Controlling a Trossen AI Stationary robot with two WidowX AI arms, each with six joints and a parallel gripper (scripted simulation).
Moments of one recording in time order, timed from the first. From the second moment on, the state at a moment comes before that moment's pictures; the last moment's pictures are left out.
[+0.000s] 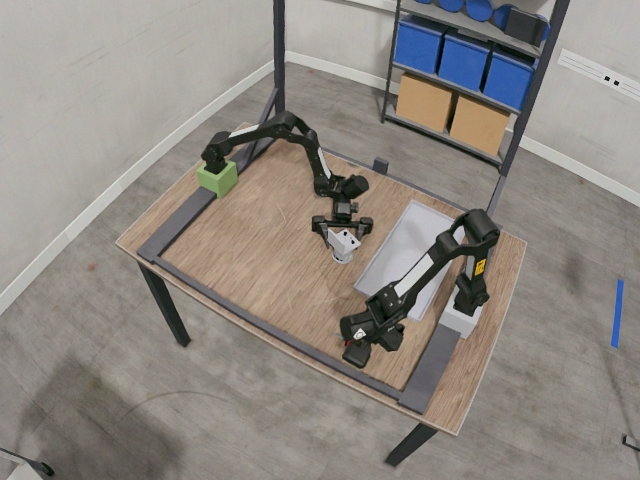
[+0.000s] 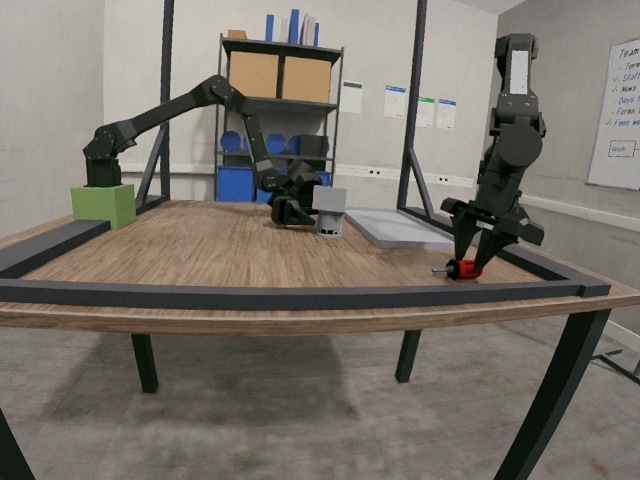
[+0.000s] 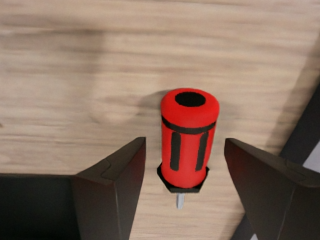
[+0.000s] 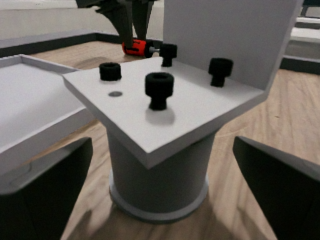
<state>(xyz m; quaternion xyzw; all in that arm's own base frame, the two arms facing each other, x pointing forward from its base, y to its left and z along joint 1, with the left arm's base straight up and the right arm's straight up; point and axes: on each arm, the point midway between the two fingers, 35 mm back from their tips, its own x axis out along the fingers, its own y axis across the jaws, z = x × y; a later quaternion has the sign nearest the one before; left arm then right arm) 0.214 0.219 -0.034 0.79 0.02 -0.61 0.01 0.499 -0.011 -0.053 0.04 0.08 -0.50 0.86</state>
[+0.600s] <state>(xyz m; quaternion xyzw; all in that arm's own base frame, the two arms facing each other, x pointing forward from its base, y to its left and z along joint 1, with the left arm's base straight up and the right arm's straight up) 0.214 0.220 -0.040 0.79 0.02 -0.61 0.01 0.503 -0.015 -0.053 0.04 0.08 -0.50 0.86</state>
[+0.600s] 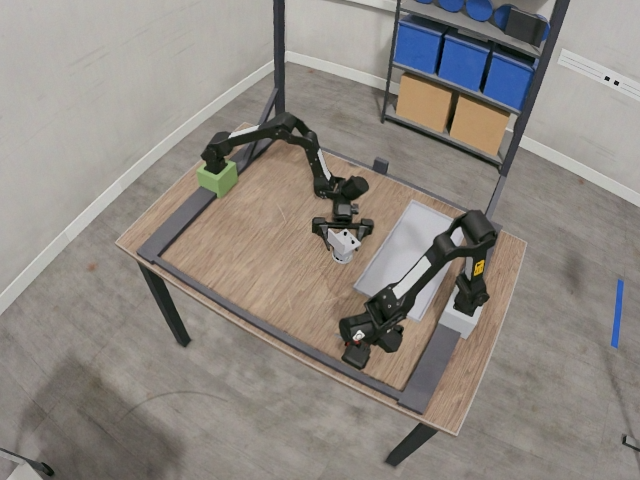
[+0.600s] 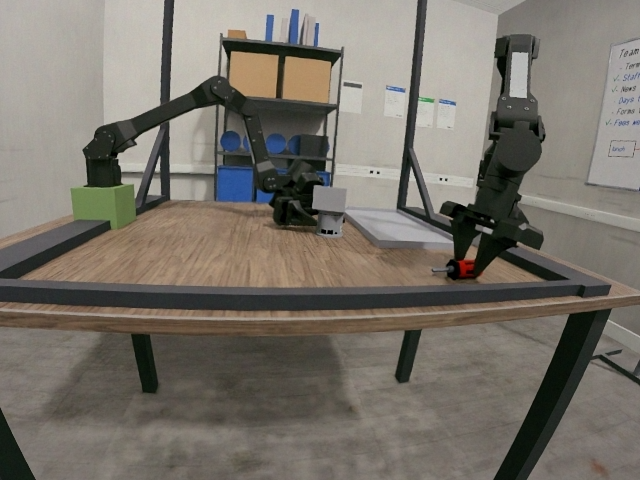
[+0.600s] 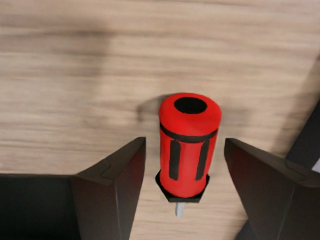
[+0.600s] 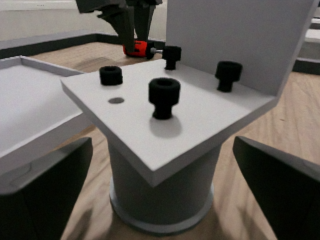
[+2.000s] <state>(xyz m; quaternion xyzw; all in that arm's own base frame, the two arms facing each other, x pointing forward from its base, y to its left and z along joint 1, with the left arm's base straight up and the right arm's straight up) 0.217 0.220 -0.050 0.79 0.02 -0.61 0.02 0.504 -0.016 -0.053 0.04 0.08 -0.50 0.86</state>
